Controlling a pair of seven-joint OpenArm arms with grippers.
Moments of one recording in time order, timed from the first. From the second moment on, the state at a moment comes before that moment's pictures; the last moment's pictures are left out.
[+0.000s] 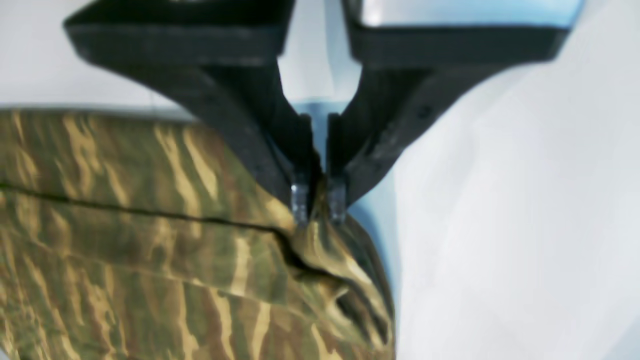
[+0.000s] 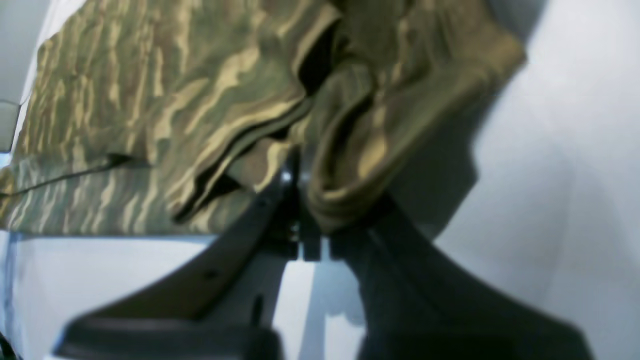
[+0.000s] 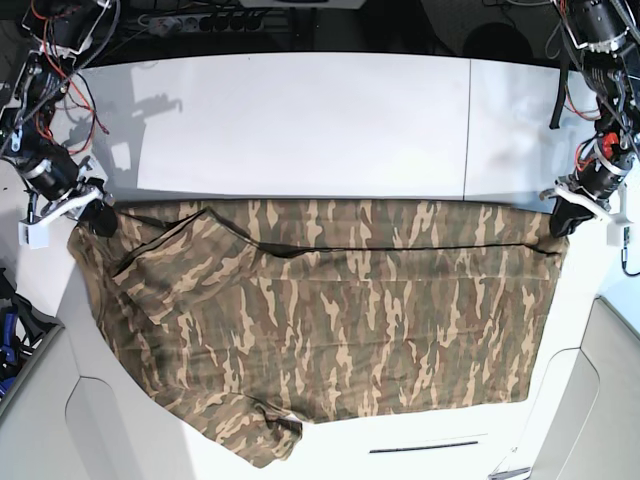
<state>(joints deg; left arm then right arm) 8.7 -22.8 -31.1 79.1 -36.7 -30.0 33.2 -3.0 10.3 32.5 83.0 39.3 32.8 -53.0</state>
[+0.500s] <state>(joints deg) 27.6 -22.8 -31.9 97.8 -36.8 -30.1 34.7 -18.3 10.3 42.9 89.3 53.2 33.9 -63.1</state>
